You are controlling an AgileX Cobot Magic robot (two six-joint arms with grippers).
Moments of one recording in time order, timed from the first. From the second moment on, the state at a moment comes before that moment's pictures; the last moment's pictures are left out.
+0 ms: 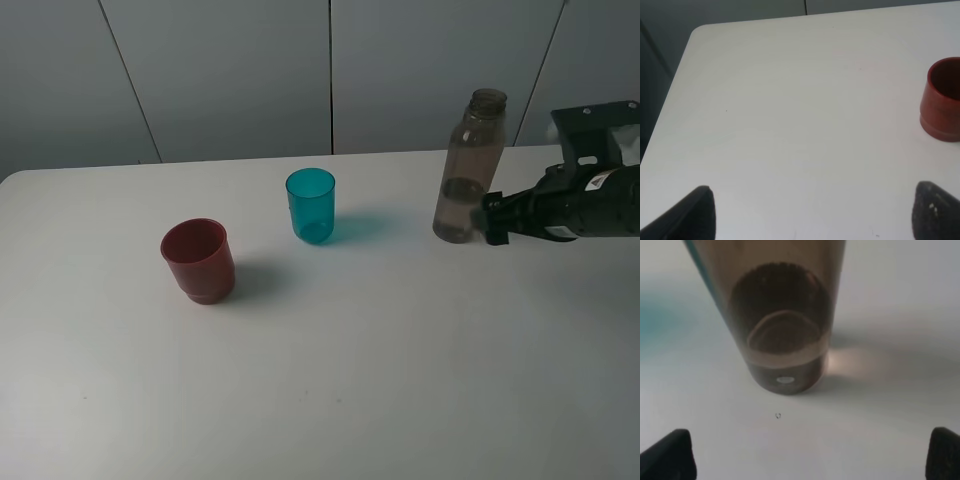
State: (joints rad) left arm 0.07 0.00 -0.52 0.01 1.09 0.07; right arm 0.20 1.56 -0.51 0.18 -0.14 -0.17
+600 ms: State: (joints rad) left arm 0.07 0.00 -0.52 0.01 1.09 0.07; right arm 0.20 1.82 -0.43 -0.01 -0.69 -0.04
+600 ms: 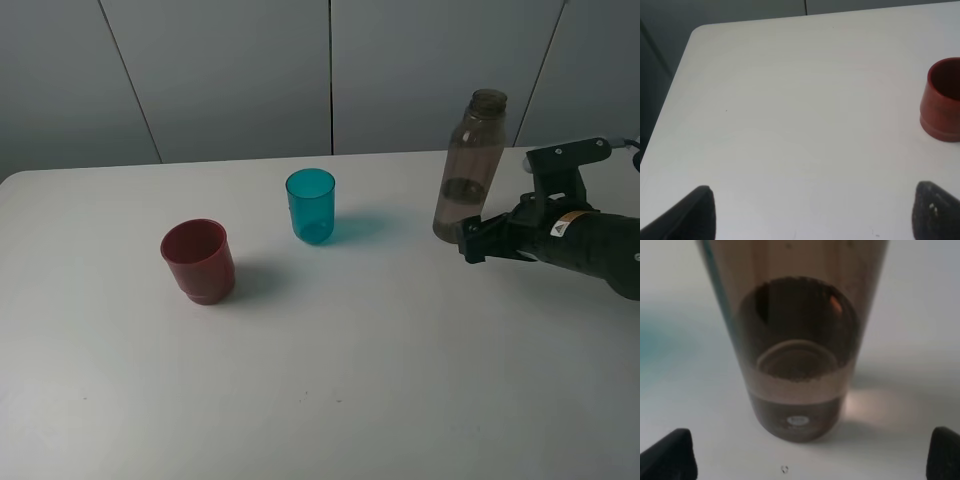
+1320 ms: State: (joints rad) left arm 0.07 0.00 -0.52 0.01 1.09 0.07; right arm 0.20 1.96 -0.49 -0.04 -0.88 0.00
